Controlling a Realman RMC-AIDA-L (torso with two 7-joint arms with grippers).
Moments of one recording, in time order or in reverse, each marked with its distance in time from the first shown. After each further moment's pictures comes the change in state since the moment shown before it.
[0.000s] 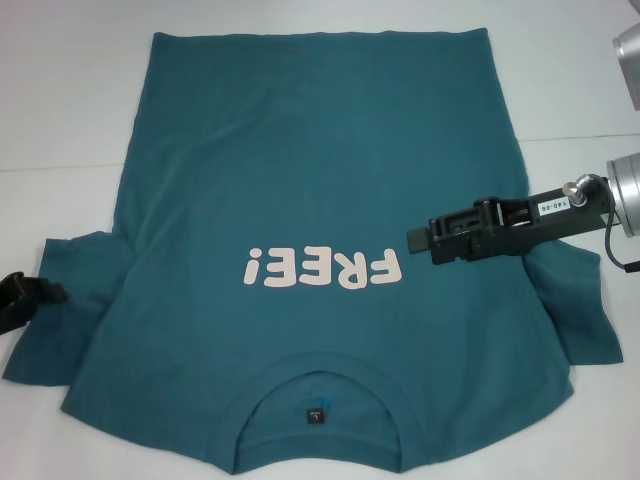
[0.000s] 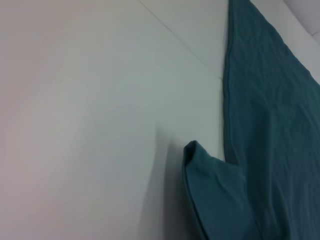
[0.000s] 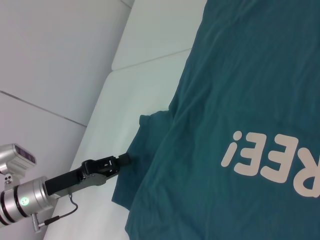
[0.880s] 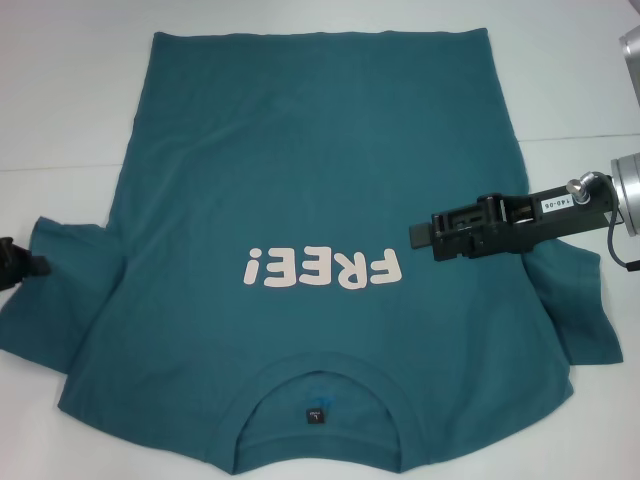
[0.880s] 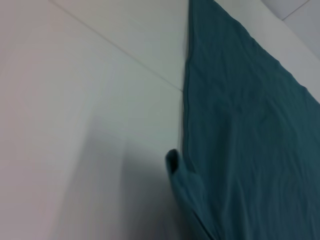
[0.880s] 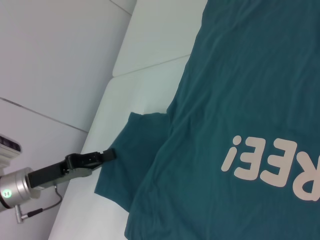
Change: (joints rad) left arm -0.037 0.038 0.024 0.096 0.048 0.120 -0.045; right arm -0.004 0.000 0.019 0.002 0.000 0.000 0.000
